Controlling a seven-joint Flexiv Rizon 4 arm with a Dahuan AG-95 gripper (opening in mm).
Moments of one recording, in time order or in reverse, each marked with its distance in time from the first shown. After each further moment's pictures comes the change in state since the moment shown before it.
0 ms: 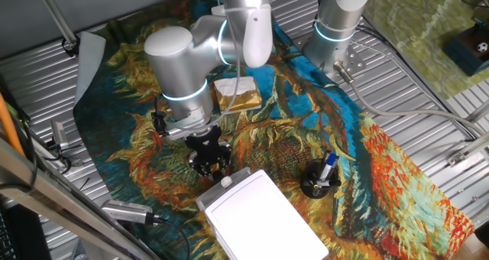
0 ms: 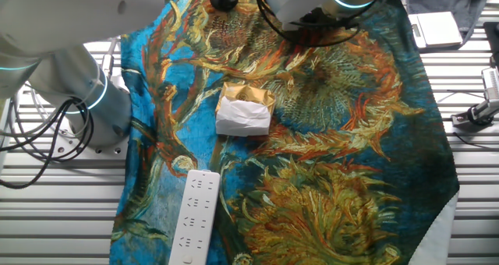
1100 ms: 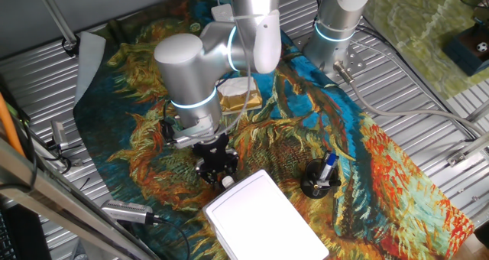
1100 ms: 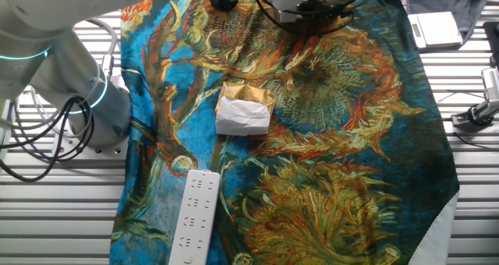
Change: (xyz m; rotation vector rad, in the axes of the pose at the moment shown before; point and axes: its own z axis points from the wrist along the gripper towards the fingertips) arm -0.027 0.007 0.015 0.022 -0.011 0.026
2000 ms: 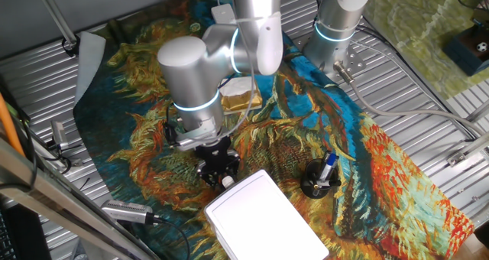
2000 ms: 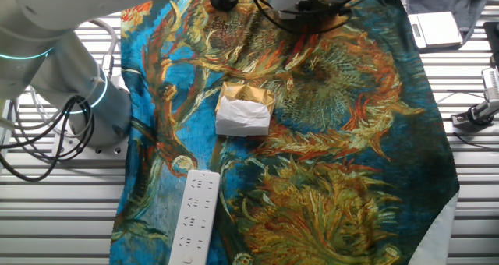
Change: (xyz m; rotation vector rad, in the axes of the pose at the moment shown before) arm 0.000 0.000 0.000 -0.001 0.017 -0.022
